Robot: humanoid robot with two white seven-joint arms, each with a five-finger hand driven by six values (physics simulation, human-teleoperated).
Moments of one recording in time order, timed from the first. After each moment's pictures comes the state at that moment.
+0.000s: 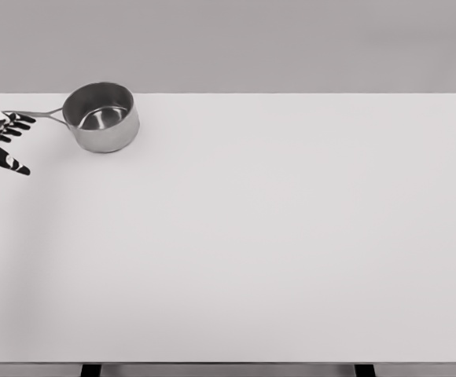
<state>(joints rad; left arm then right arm) -0.73 0.84 -0.60 -1.16 0.10 0.40 -0.61 0.01 0.00 -0.30 0.05 0.25 -0.01 0.09</state>
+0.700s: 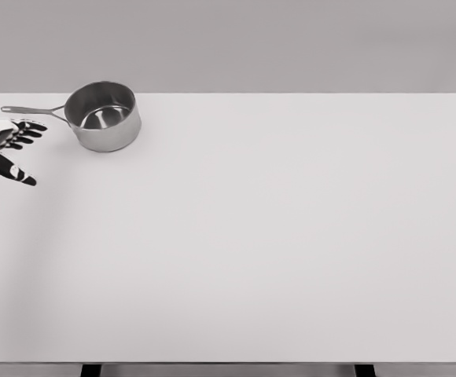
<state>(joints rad) -0.65 0.92 -0.58 -1.29 0.19 0.36 -0.61 0.01 0.00 -0.30 0.05 0.25 -0.01 0.09</state>
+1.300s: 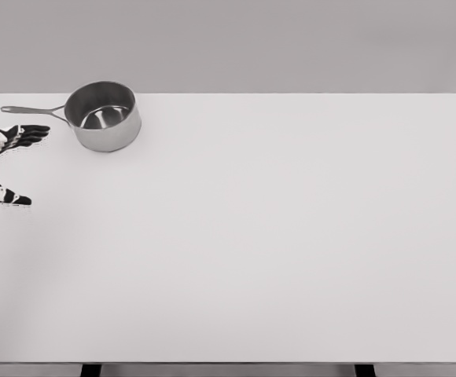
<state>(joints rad) -0.16 1.01 -0.12 -1.58 0.38 -0.07 -0.61 0.01 0.00 -0.30 0.05 0.25 -0.01 0.09</state>
